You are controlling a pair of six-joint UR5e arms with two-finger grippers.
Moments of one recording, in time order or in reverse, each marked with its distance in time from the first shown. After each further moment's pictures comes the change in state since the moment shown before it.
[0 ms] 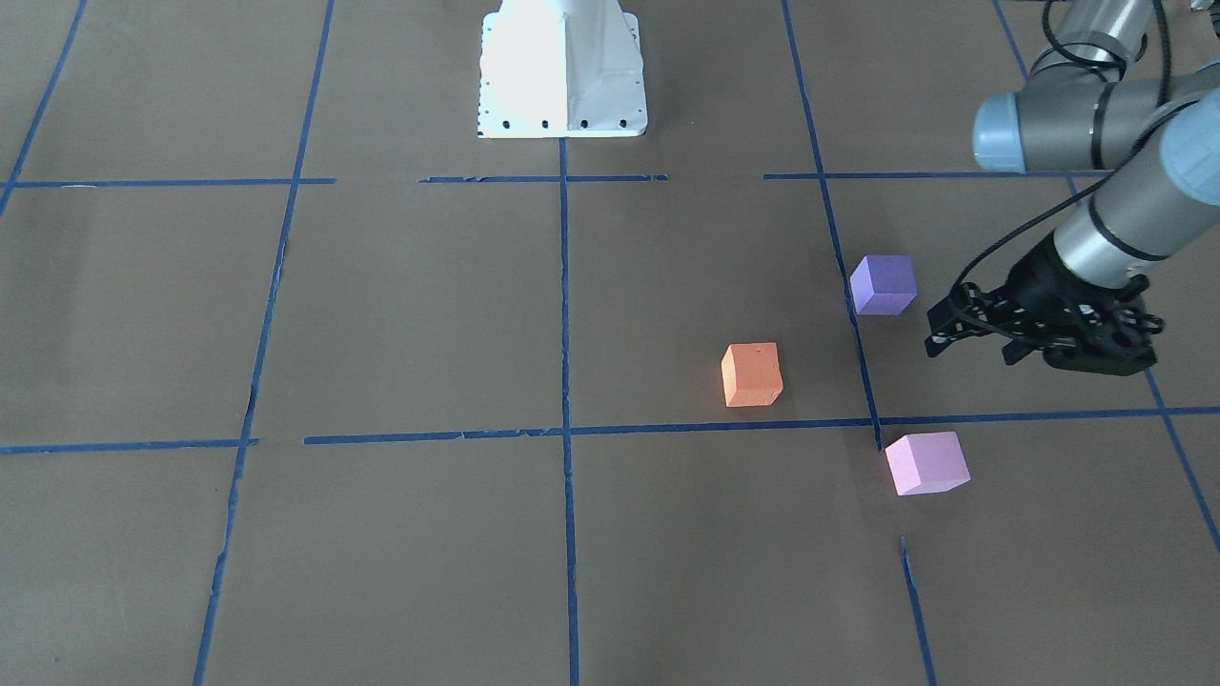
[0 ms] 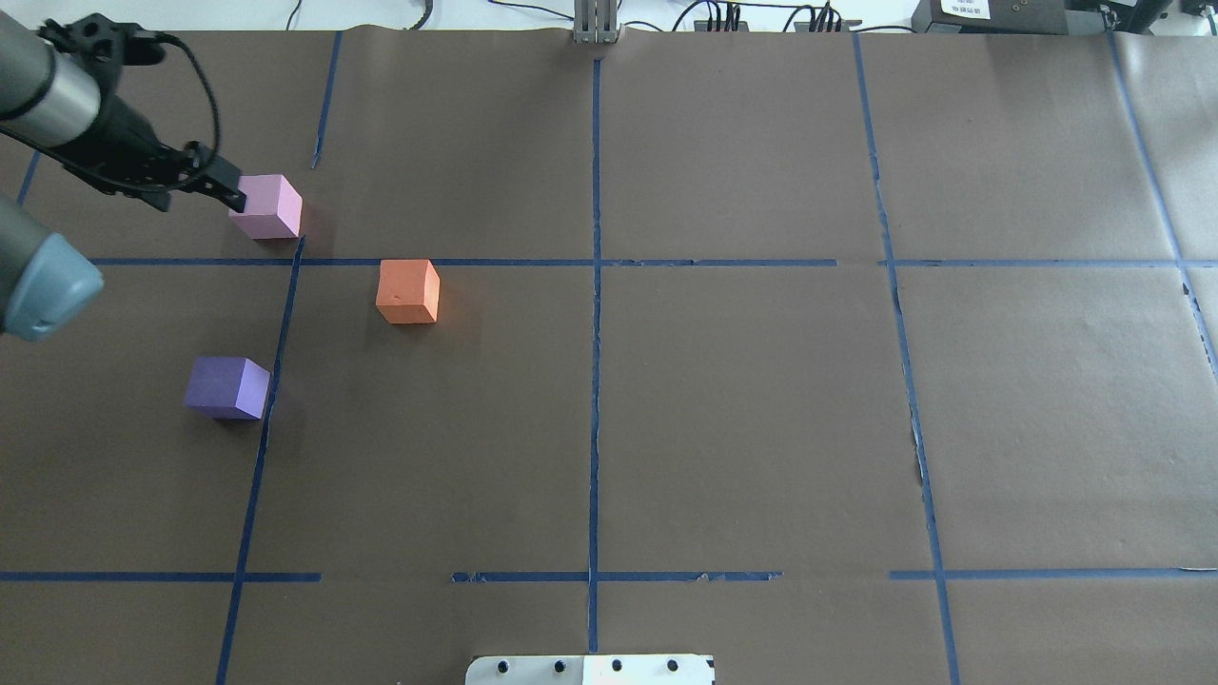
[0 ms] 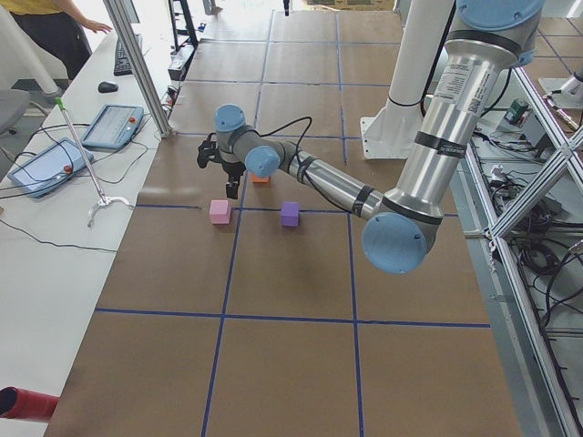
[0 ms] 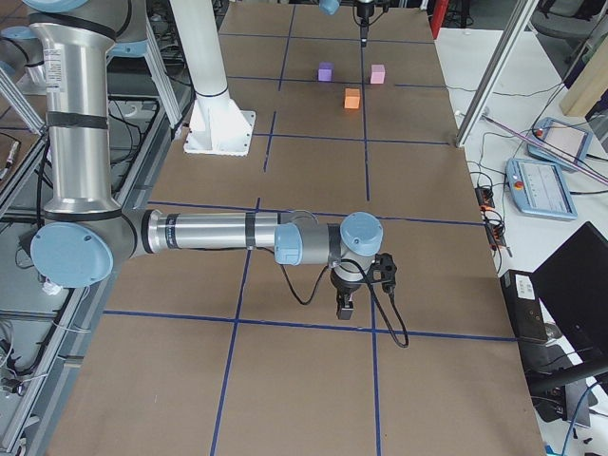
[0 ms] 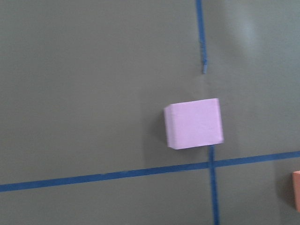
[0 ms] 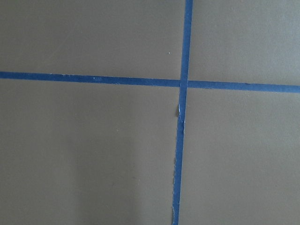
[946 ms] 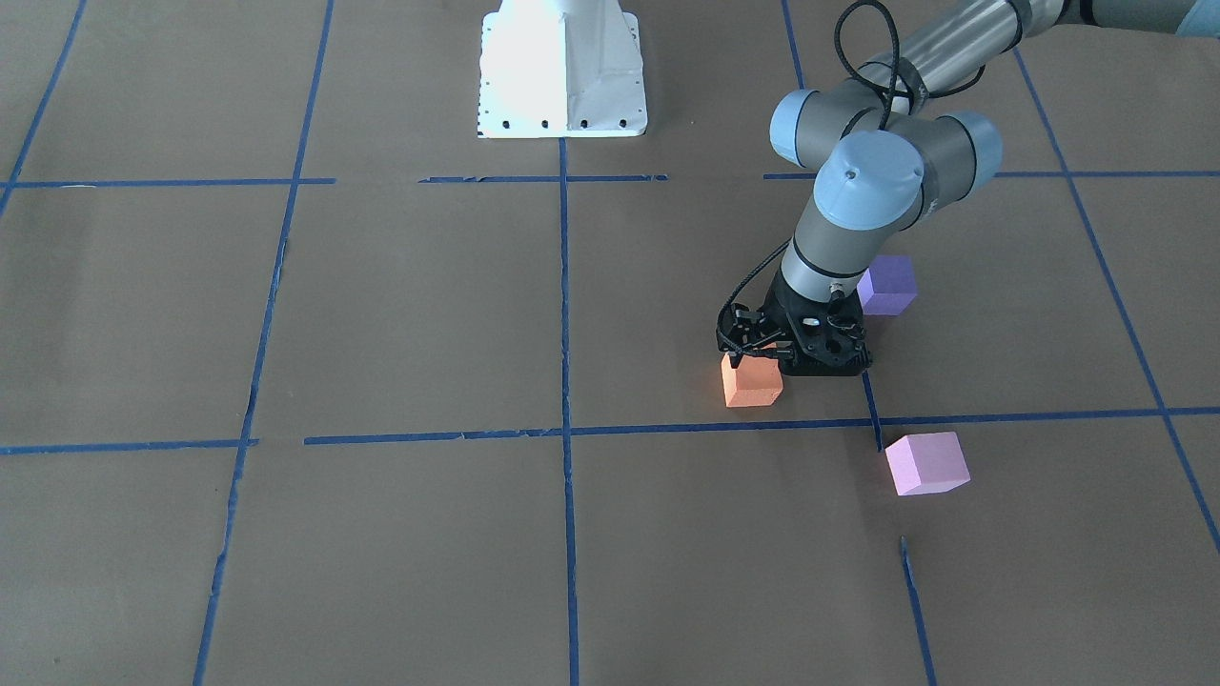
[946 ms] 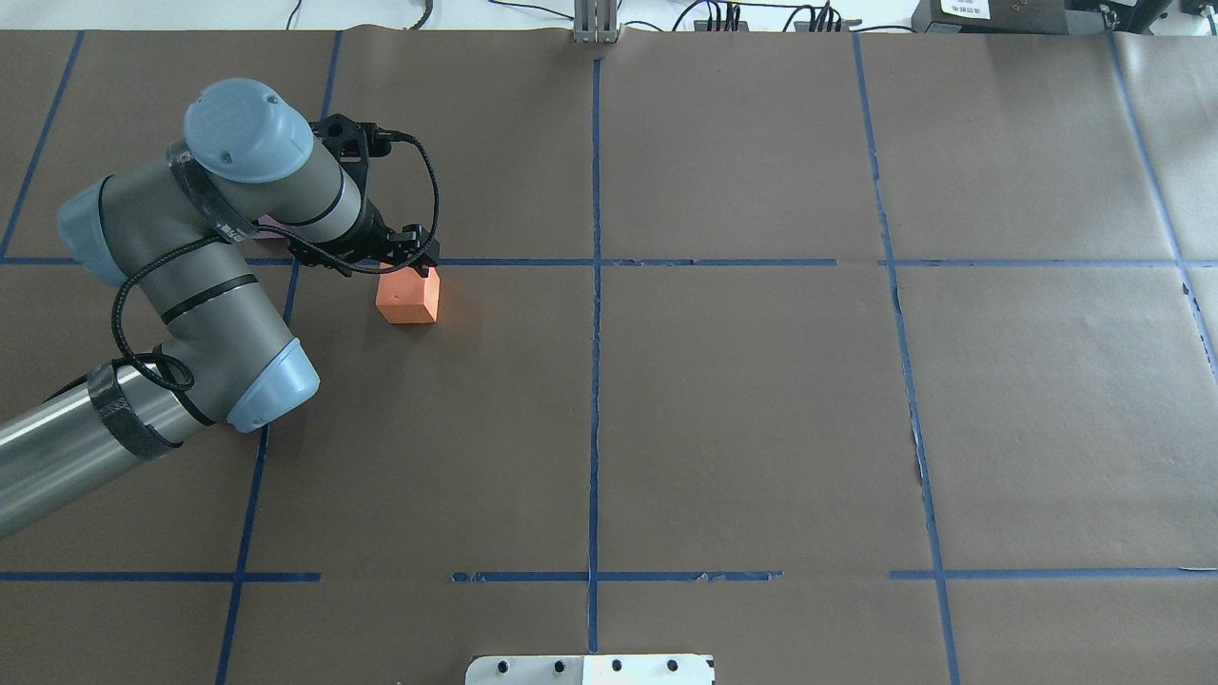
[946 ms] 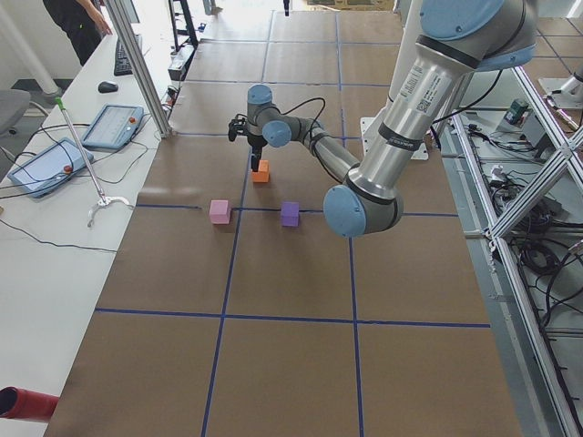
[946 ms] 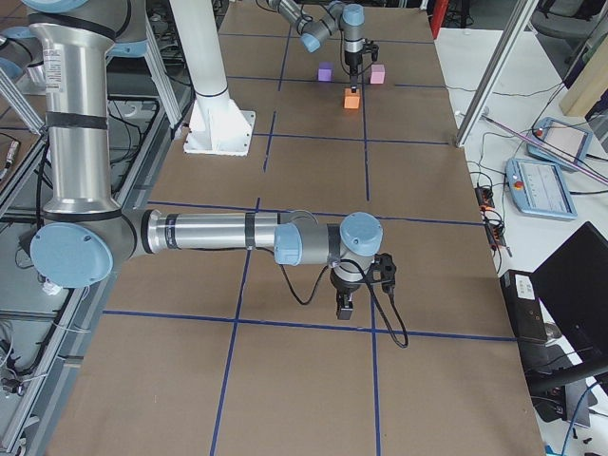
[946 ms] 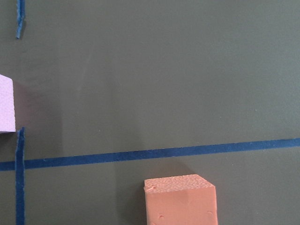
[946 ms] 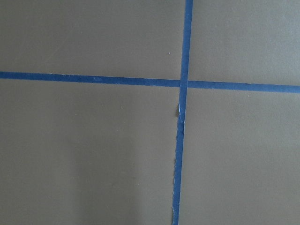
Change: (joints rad) left arm 0.275 -0.187 0.108 0.025 0.251 -0.277; right arm 0.000 0.000 0.000 0.000 -0.001 0.000
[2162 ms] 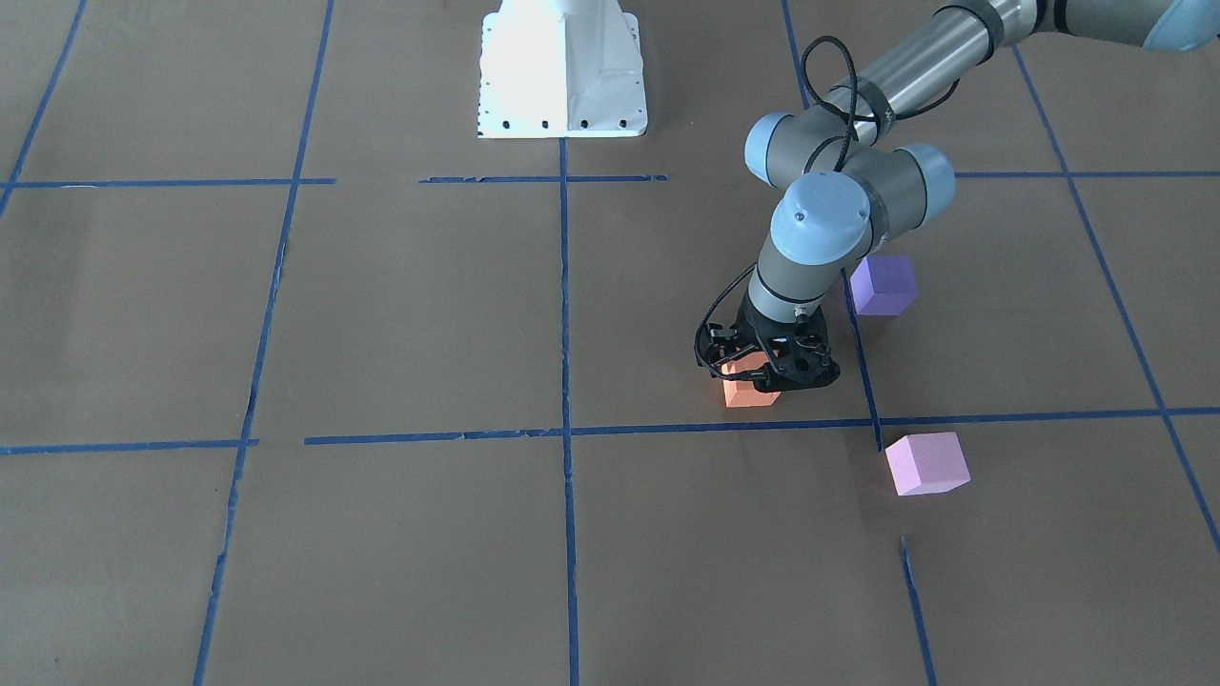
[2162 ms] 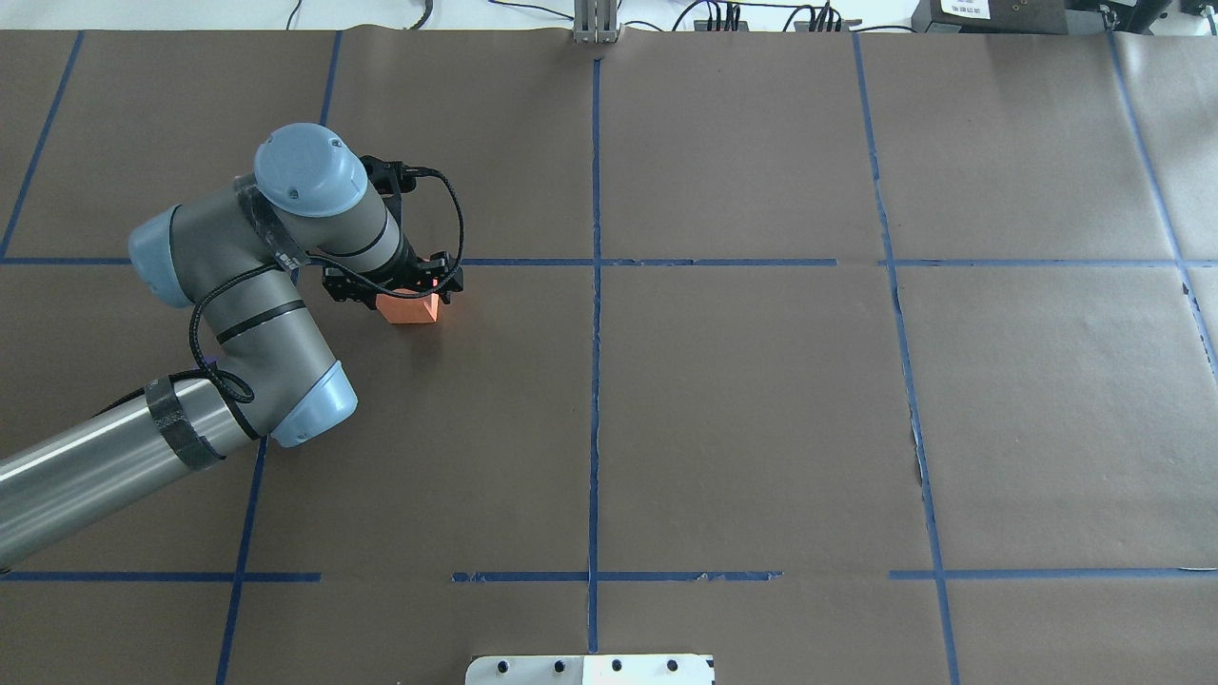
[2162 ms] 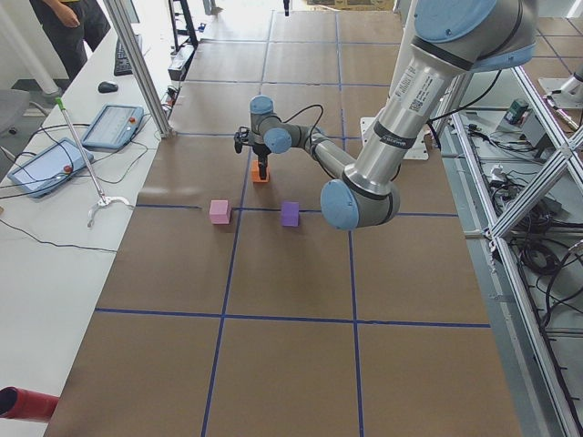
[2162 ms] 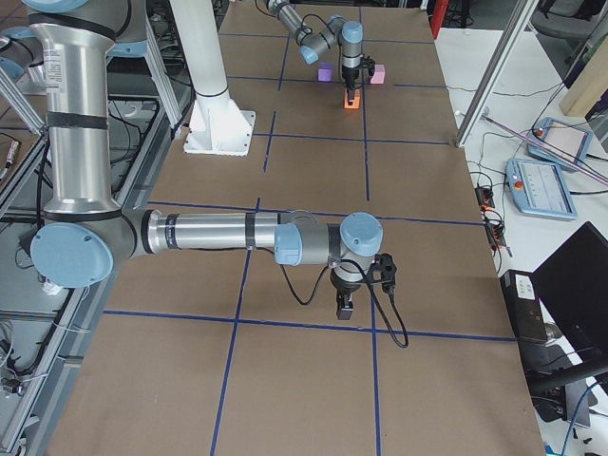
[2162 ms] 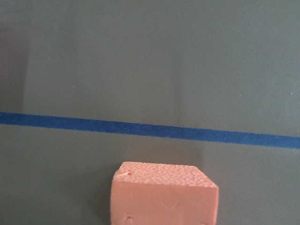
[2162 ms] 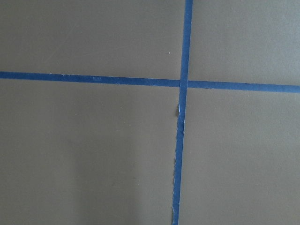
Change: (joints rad) left arm 0.049 -0.038 0.113 -0.040 0.003 -0.110; right arm 0.000 0.000 0.000 -0.001 0.000 0.000
